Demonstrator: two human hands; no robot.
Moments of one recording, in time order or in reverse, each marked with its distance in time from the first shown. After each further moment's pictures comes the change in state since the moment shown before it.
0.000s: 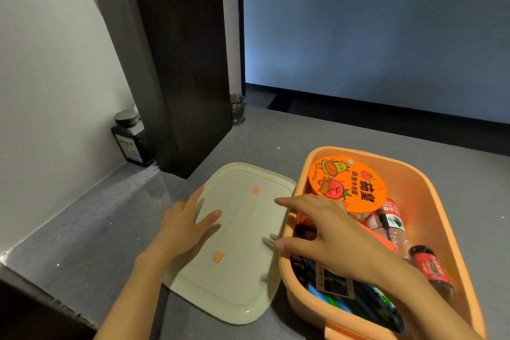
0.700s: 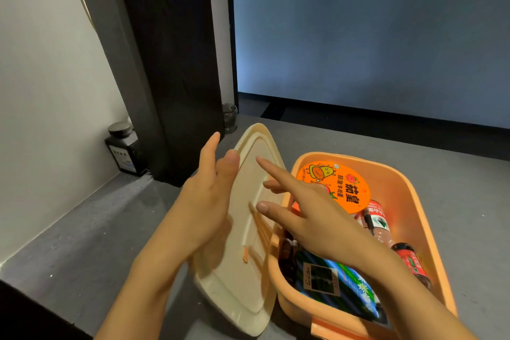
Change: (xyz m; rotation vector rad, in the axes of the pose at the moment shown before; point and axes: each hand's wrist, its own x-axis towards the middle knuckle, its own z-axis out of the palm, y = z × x) left_hand -0.101 0.140 -0.083 -0.569 0.132 0.367; right_hand 0.002 -0.024 -0.020 0.177 0.141 -0.066
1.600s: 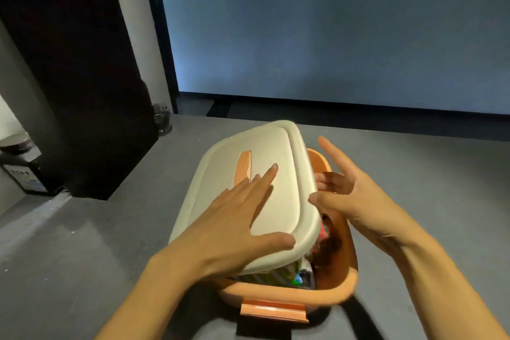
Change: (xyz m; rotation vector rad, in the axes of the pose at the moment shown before) left_hand -0.006 0.005 0.108 0.362 -0.533 0.371; right_hand -0.095 0.078 -0.078 0.624 0.324 0.280
